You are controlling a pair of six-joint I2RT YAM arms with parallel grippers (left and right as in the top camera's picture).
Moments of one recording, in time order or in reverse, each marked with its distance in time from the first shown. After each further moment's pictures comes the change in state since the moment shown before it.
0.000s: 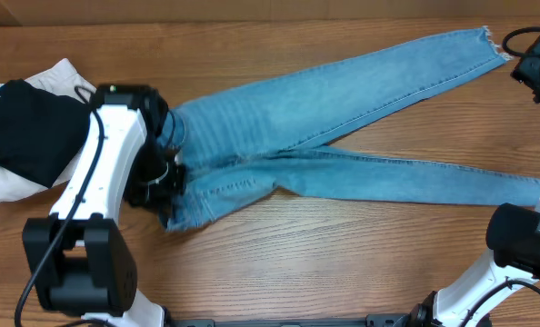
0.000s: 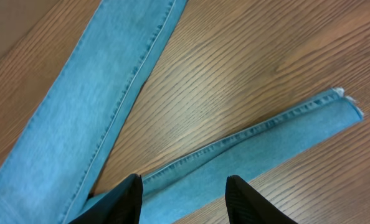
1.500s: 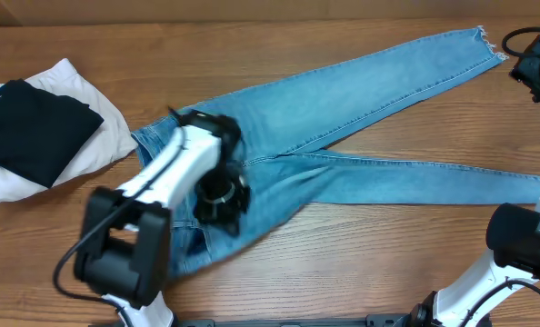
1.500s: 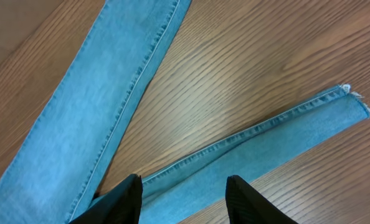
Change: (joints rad) left arm -0.353 0.118 -0.103 0.214 0.287 -0.114; right arm 0.000 0.000 0.000 0.000 -0.022 -0.002
